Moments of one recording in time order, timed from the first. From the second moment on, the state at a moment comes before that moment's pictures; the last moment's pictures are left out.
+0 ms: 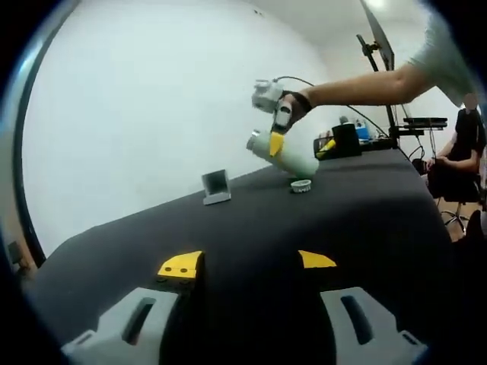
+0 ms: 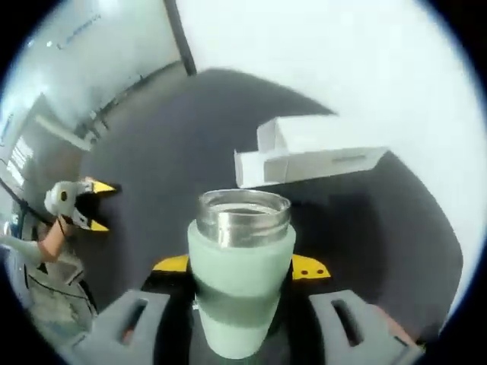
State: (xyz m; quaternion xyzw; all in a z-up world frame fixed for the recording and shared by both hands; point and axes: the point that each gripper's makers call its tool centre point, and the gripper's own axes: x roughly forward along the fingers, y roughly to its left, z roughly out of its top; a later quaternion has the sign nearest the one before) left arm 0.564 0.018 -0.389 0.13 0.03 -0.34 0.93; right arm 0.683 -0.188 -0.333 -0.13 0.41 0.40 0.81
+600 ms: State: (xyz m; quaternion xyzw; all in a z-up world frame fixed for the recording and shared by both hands) left arm 0.556 0.021 -0.358 -0.01 0.01 -0.36 0.93; right arm 0.653 -0.190 -0.255 -0.03 0.21 0.43 0.88
